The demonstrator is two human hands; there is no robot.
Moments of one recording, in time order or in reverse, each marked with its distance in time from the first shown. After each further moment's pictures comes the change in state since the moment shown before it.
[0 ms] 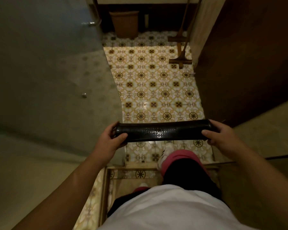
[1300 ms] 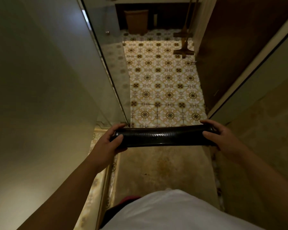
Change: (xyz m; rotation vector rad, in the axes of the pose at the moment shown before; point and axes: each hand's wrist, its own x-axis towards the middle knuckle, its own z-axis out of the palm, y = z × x) left_hand -0.410 -0.148 -0.021 -0.002 -0.129 0.063; right_hand -0.364 0.177 0.000 0.011 -0.146 -0.088
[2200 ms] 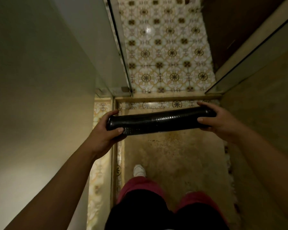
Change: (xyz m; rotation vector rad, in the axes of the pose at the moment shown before) left_hand 0.009 -0.115 -0.134 -0.154 -0.071 -0.286; right_hand 0.025 0.103 0.136 0.156 0.003 0.276
